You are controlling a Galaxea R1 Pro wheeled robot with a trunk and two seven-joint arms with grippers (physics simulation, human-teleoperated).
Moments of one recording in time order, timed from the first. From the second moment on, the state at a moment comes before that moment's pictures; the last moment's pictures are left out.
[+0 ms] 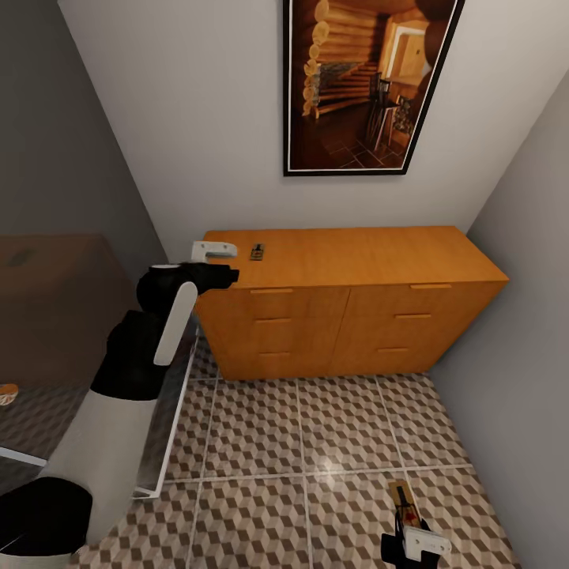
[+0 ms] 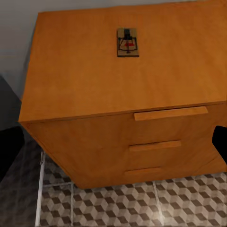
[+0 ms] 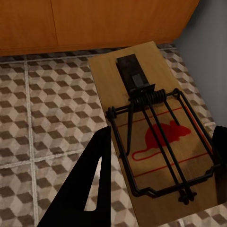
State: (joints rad) left arm -1.01 -0.04 -0.23 -1.46 0.29 1.02 0.33; right arm -0.38 0.03 0.27 -0.05 -0.24 -0.88 -0.30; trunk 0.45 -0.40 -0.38
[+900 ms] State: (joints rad) left arm -1.01 -0.02 -0.32 -1.49 0.29 1.02 0.33; right arm -0.38 0.03 0.27 -0.05 -0.24 -0.88 -0.30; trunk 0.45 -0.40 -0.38
